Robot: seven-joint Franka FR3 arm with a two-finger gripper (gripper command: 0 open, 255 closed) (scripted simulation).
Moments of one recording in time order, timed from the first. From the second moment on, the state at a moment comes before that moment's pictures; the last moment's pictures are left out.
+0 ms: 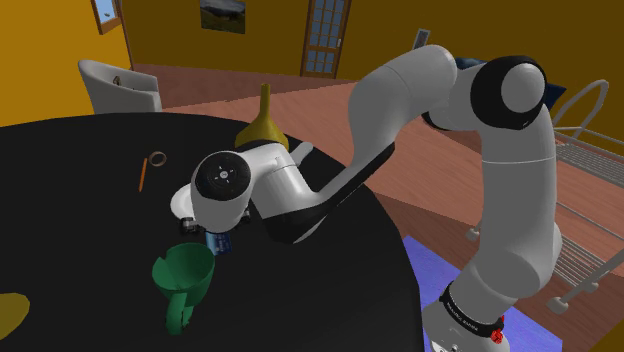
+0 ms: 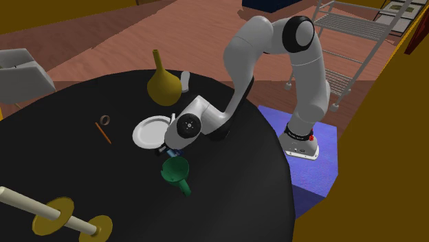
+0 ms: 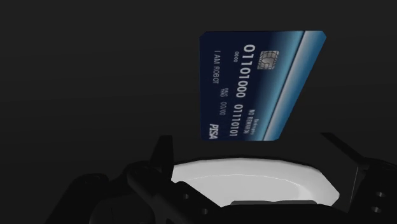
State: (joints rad) arm -0.07 0.53 0.98 -1.93 -1.23 2.10 1.88
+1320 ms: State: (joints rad) arm -0.11 0.48 1.02 -1.93 -1.17 2.08 1.83
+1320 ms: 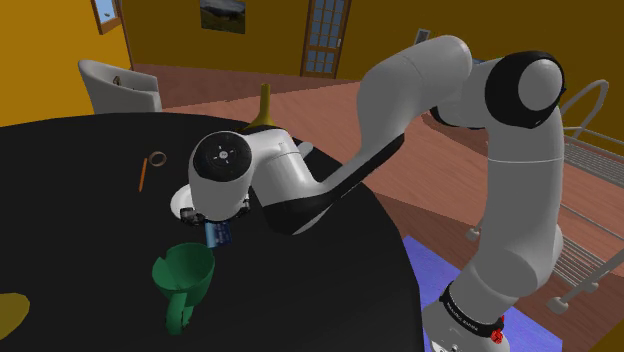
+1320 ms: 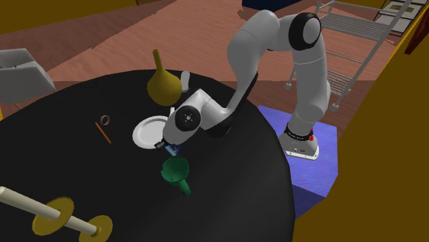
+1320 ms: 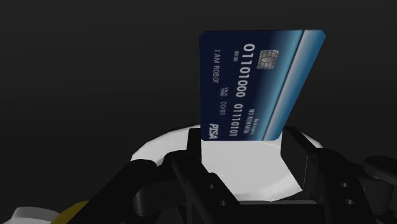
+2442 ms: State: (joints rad) arm -0.19 0.36 1.13 -1.85 -1.00 2.01 1.66
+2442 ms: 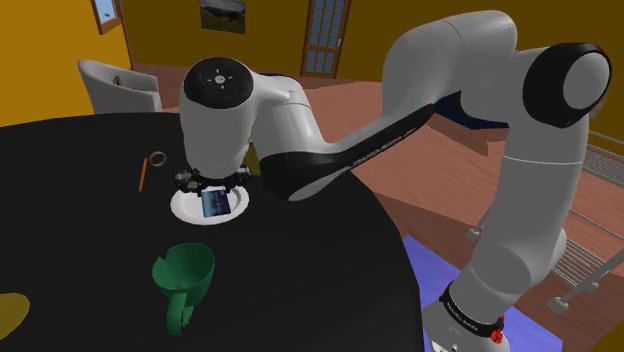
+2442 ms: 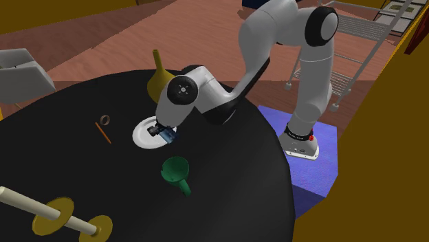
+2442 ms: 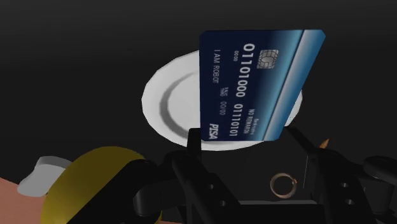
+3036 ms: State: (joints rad) arm -0.23 0.31 1.17 -1.79 -0.92 1.95 1.59
